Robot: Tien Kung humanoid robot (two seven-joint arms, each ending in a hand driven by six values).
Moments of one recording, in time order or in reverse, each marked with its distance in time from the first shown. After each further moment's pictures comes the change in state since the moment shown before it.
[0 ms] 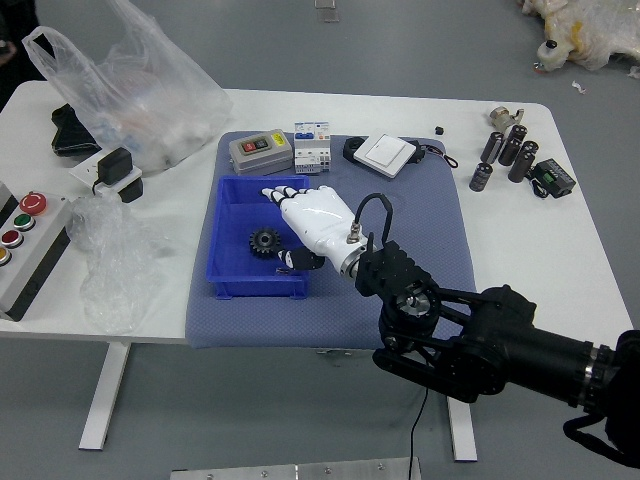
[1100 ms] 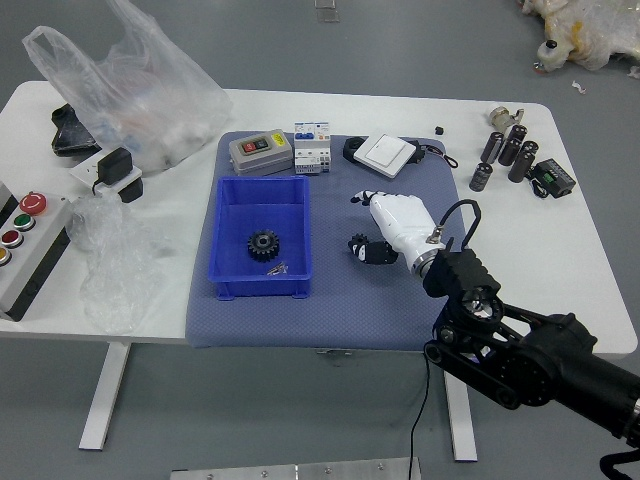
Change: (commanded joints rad) left arm 0.005 -0.003 -0.014 0.000 0.016 -0.003 0.002; right arm -0.176 -0.113 0.210 -0.017 0.073 0.002 -0.006
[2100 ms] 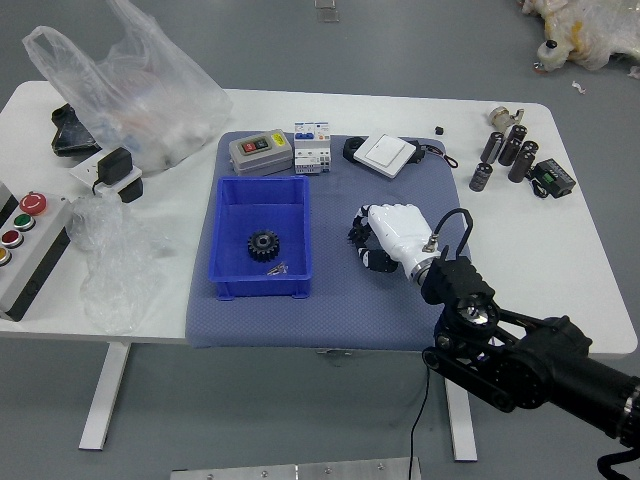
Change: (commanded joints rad) left arm -0.006 -0.001 0.012 0.000 -0.011 0.002 -0.008; right arm 0.009 0.011 -0.030 -0.045 -0.025 -0.026 0.022
